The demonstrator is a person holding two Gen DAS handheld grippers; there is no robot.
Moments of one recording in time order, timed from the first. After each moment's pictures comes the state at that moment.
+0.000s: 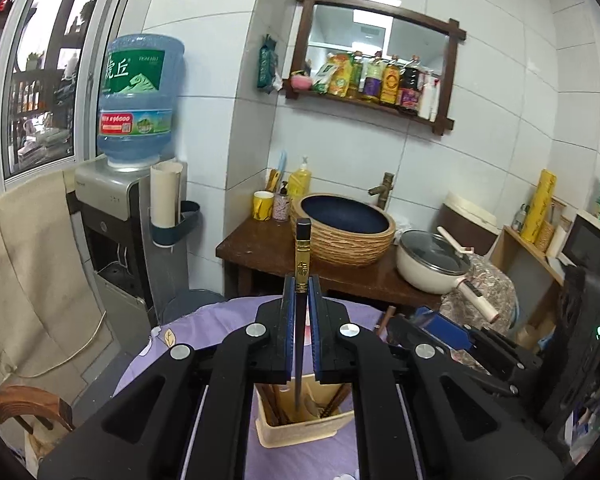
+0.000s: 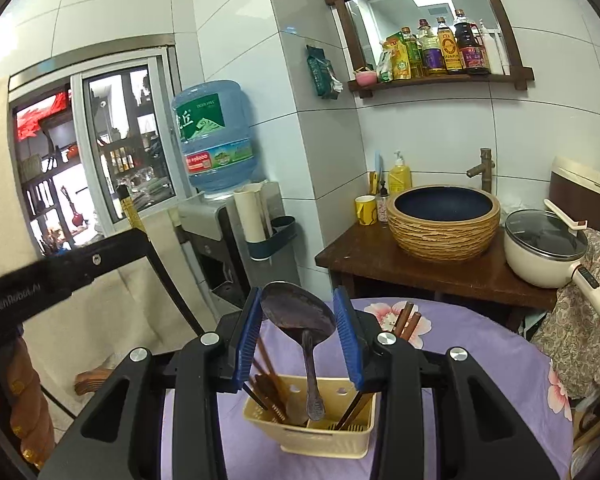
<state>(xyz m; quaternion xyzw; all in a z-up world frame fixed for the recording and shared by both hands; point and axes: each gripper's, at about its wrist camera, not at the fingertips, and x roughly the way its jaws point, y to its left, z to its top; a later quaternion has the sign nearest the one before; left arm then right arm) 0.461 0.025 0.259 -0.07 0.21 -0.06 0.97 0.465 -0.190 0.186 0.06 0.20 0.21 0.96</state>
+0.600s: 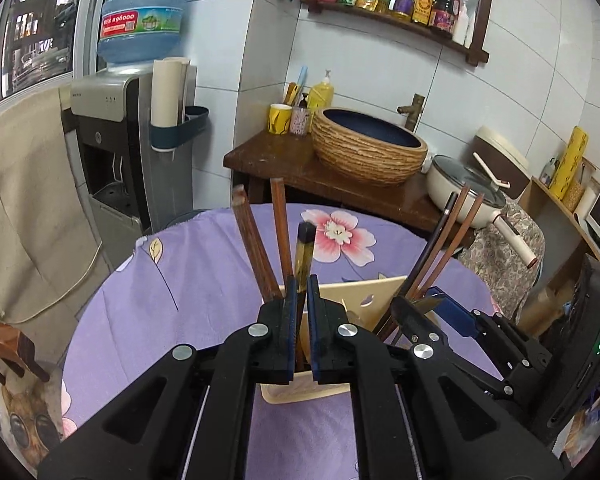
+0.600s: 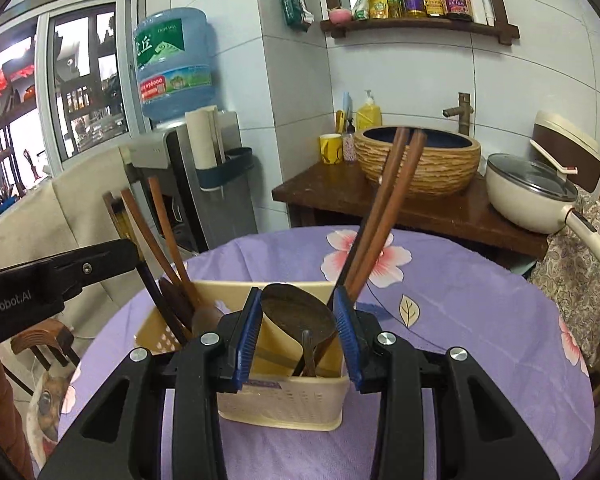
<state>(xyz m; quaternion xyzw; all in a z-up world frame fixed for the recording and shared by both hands) 0.499 0.020 0.113 -0.08 0.32 -0.05 0.94 0.490 -0.176 0.061 0.01 0.27 0.15 0.95</state>
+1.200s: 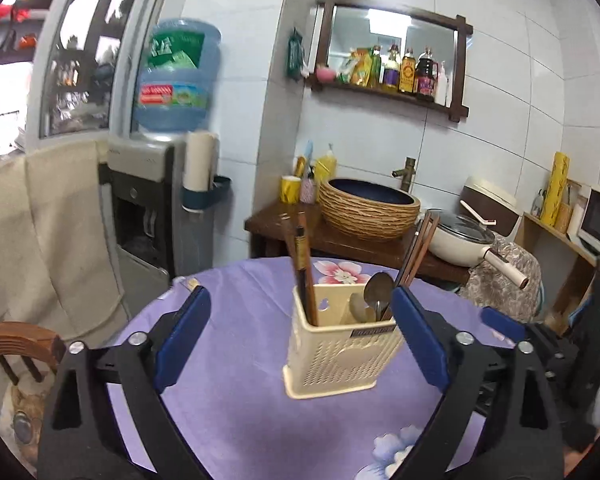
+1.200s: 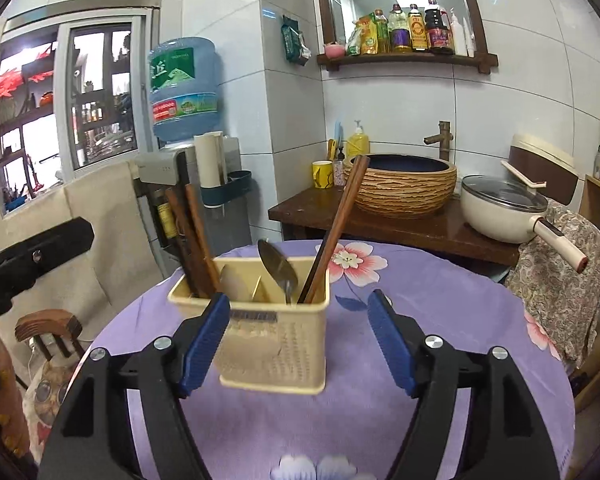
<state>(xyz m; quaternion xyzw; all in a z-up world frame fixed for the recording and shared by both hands) 0.364 0.031 0.121 -0.06 0.17 -0.02 0.98 0.383 -0.206 0.073 0.01 0.21 0.15 0.97</state>
